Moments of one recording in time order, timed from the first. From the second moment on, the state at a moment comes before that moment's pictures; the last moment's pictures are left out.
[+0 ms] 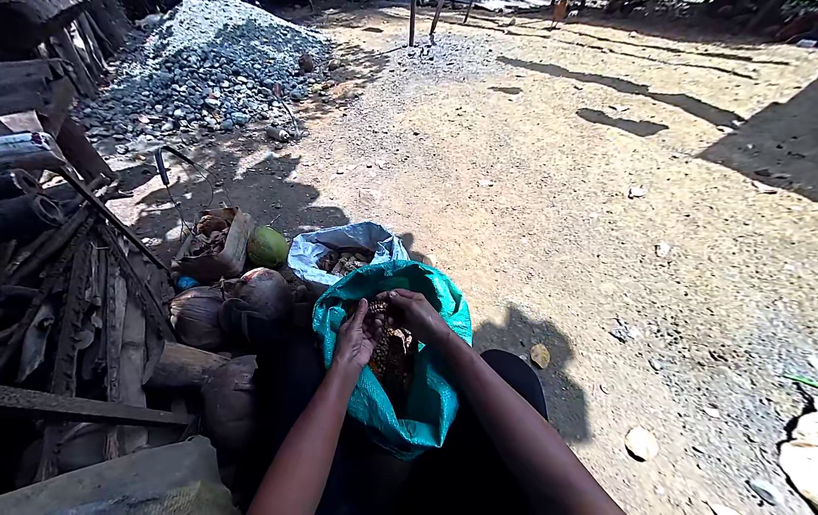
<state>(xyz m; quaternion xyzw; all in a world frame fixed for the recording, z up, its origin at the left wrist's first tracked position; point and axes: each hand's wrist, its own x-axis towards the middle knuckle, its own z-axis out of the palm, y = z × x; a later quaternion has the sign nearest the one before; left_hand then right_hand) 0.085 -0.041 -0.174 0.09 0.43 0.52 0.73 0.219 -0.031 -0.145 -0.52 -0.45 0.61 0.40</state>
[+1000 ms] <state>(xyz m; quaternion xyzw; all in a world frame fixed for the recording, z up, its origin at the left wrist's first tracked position) 0.088 -0.046 -0.175 0.15 0.41 0.54 0.72 0.216 -0.026 -0.160 -0.51 -0.44 0.56 0.47</state>
